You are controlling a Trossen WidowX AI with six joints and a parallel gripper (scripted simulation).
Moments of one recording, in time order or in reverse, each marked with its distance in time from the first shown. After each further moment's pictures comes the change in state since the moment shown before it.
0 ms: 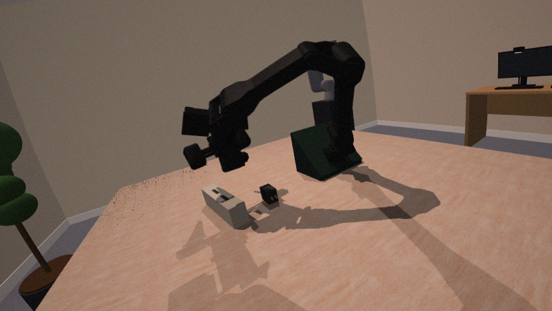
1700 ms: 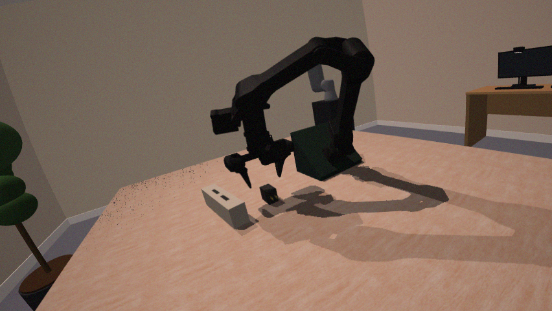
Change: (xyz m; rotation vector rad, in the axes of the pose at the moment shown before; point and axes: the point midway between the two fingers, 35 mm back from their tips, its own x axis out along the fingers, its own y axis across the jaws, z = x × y) arm -0.061 0.070 0.121 0.220 -0.890 0.071
